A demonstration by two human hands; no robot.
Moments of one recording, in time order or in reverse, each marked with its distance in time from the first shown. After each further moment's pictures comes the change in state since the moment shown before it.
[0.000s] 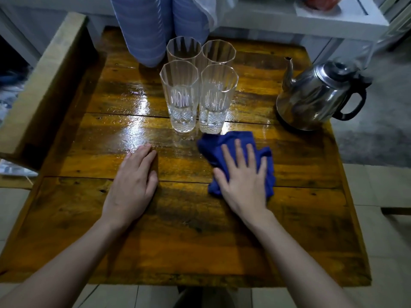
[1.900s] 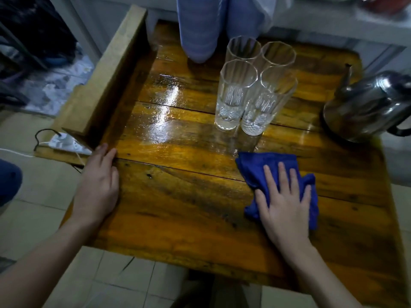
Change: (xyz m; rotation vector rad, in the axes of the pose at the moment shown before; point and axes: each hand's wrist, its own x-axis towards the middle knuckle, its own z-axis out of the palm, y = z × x) left_hand -0.066 -0.108 -0.053 0.020 0.104 -0.401; right_hand -0.050 -0.002 0.000 -0.072 -0.022 0.024
